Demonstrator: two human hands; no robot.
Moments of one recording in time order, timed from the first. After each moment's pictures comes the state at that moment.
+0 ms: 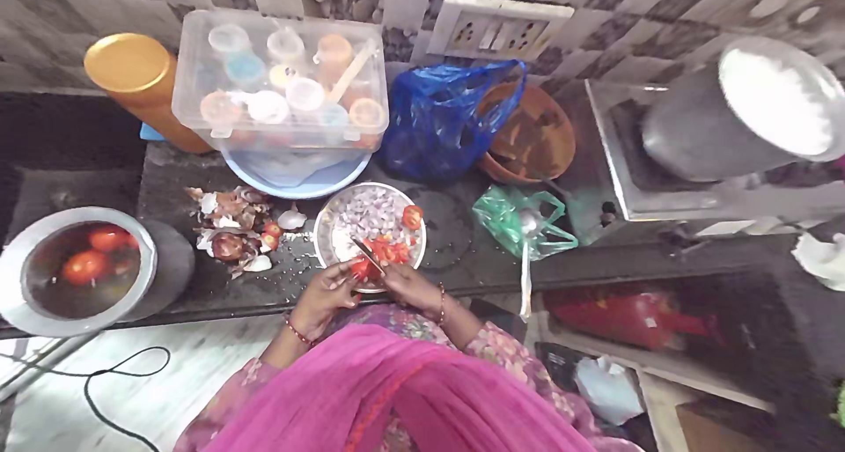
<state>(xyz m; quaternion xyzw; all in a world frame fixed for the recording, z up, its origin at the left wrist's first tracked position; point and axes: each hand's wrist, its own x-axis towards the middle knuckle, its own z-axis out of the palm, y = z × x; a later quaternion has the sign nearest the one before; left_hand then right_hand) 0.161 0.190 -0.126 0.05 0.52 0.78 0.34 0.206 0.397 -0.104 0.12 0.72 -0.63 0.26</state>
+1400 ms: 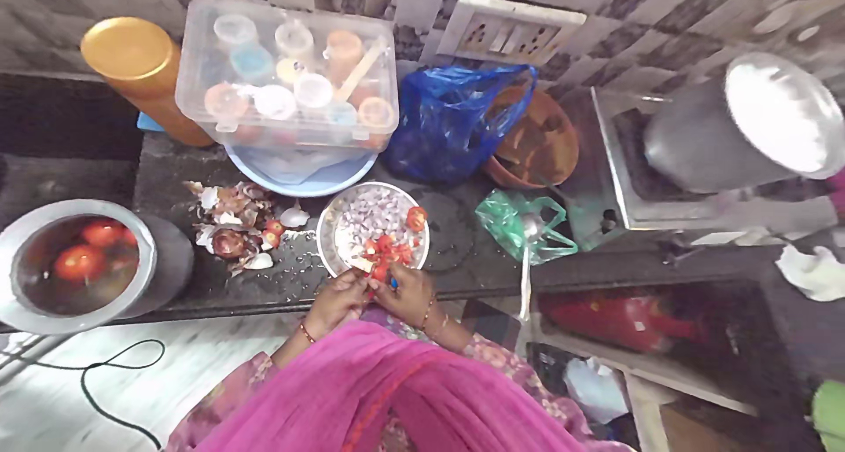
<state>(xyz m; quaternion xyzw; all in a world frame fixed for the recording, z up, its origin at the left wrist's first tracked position) 0.173 0.206 -0.109 -0.01 0.40 0.83 0.38 0.220 0.373 -0.107 0.00 0.94 -0.35 -0.06</state>
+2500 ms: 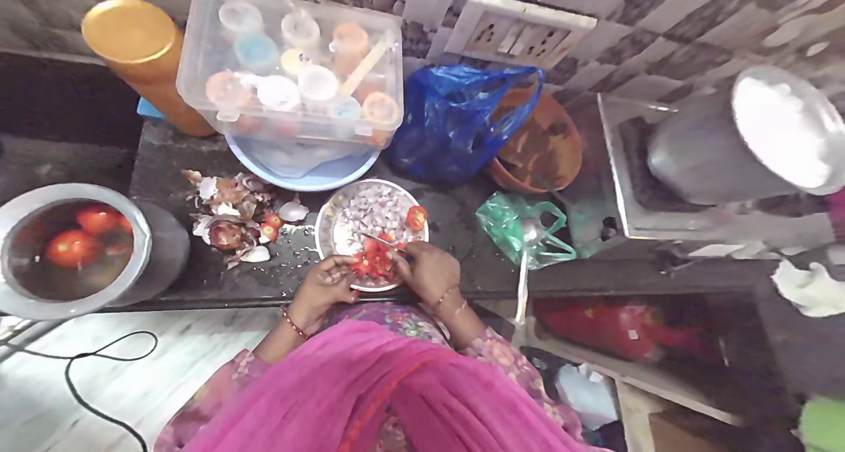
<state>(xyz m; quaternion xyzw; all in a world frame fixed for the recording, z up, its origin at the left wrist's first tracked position) 0.160 0.191 -0.116 0.00 0.59 0.74 0.31 0.192 0.404 -0.073 0.13 0.97 -0.14 0.13</state>
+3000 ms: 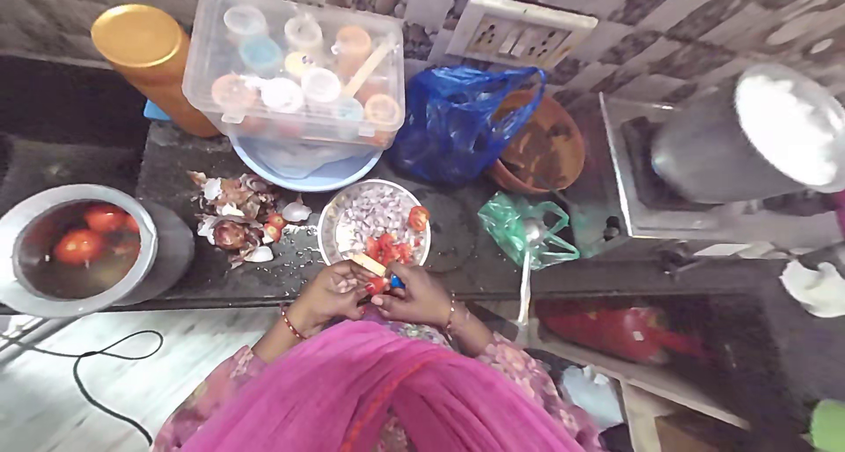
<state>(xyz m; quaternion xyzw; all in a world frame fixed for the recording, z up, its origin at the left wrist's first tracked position) 0.157 0.187 -0.102 0.15 0.50 0.77 0.37 0.212 0.399 -0.080 -0.09 0.87 -0.47 0.14</state>
